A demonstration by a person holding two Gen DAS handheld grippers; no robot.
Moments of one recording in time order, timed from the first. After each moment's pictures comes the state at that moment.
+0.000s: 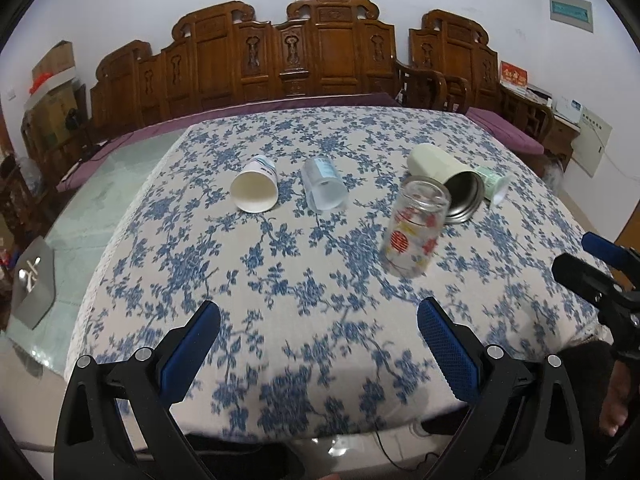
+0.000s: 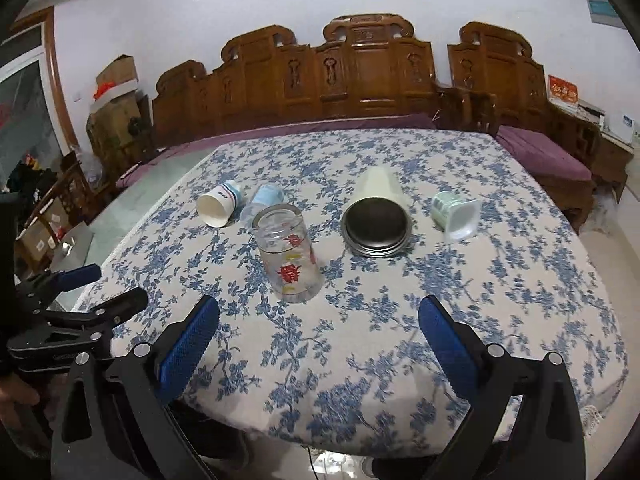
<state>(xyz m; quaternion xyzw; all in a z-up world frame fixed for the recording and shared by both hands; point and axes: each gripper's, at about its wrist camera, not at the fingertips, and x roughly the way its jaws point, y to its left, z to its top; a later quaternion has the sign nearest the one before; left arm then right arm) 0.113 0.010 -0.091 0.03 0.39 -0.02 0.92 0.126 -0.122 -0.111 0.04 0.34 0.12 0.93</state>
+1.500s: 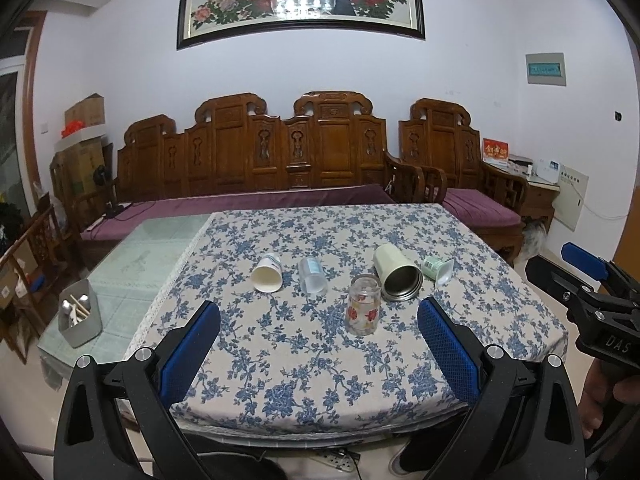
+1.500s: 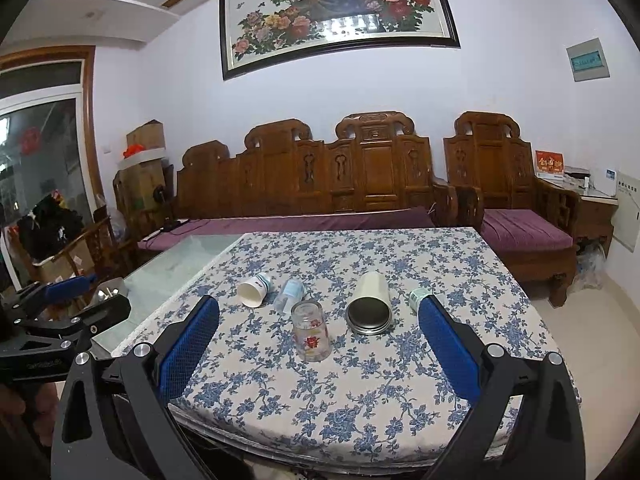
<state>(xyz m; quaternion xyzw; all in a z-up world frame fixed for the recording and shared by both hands) -0.016 -0.017 0.035 0.02 0.24 -0.01 0.97 0.006 -0.150 0.005 0.05 0.18 0.13 0.97</state>
